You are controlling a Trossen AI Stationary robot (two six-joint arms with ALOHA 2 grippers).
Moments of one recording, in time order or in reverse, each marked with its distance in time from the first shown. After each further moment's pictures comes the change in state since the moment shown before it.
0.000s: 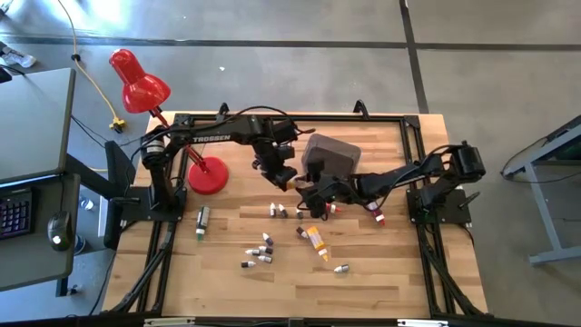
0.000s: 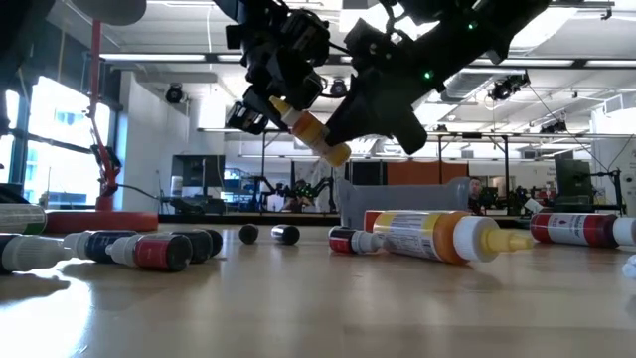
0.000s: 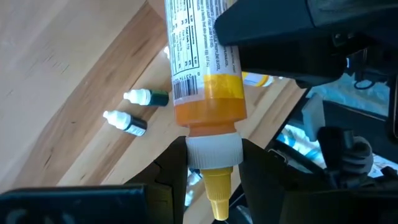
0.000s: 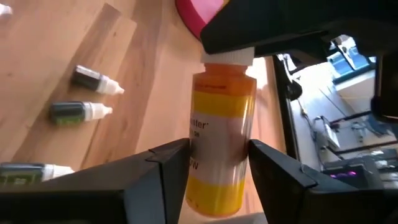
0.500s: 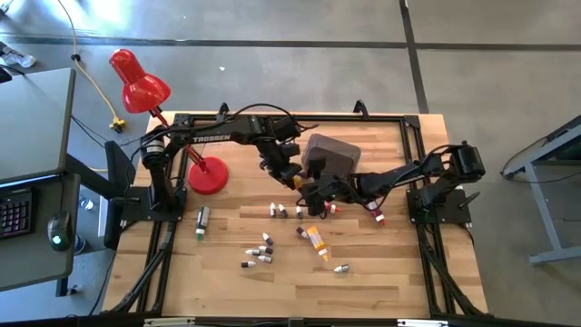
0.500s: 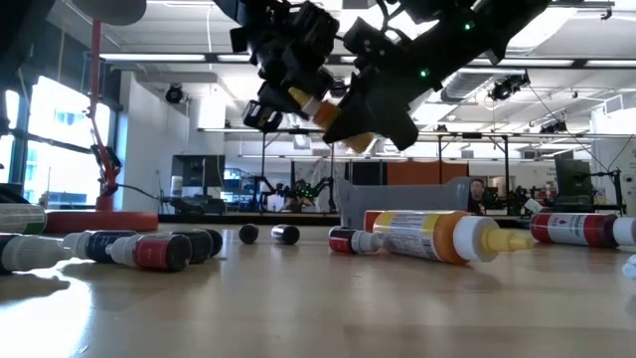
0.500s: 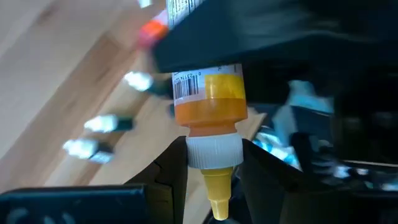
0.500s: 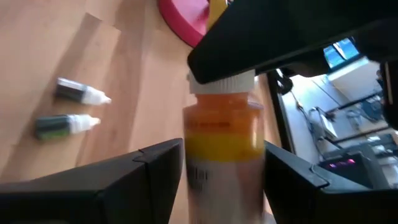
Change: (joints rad) left arm 0.000 0.000 0.000 0.144 0.074 -0.061; right arm -0.010 0.000 0.000 0.027 0.049 0.051
